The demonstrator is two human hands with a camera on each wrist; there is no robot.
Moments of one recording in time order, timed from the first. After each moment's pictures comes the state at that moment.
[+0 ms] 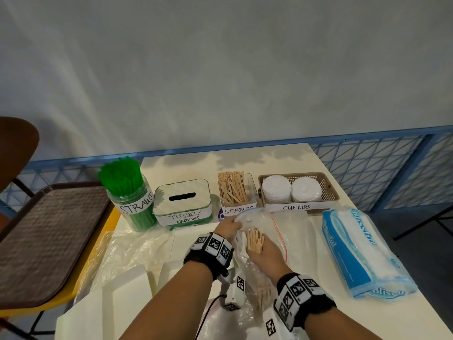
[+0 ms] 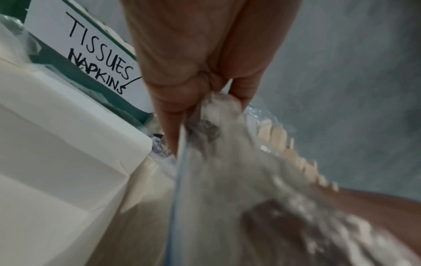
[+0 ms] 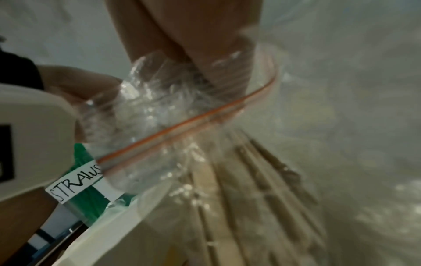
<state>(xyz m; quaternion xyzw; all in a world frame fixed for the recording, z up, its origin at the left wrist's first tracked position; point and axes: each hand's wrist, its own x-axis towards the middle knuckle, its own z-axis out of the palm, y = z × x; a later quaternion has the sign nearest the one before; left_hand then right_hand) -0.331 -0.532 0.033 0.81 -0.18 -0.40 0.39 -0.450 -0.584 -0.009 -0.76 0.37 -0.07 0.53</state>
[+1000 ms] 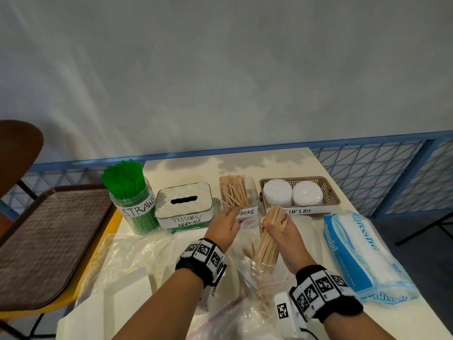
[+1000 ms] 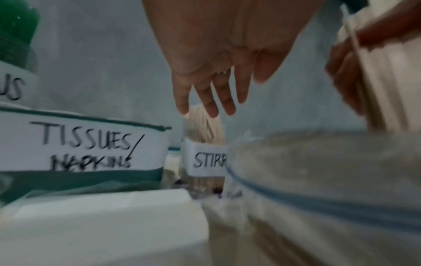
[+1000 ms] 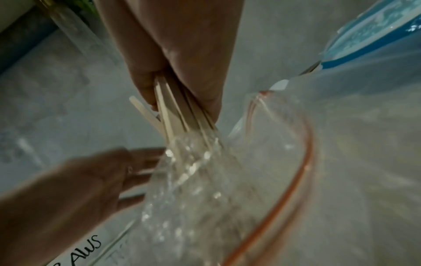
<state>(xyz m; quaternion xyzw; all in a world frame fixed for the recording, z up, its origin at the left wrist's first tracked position) -0.324 -0.511 0.037 0.84 -0.43 -0.15 0.29 -0.458 -0.612 0.036 -0.64 0.28 -0.26 0.67</state>
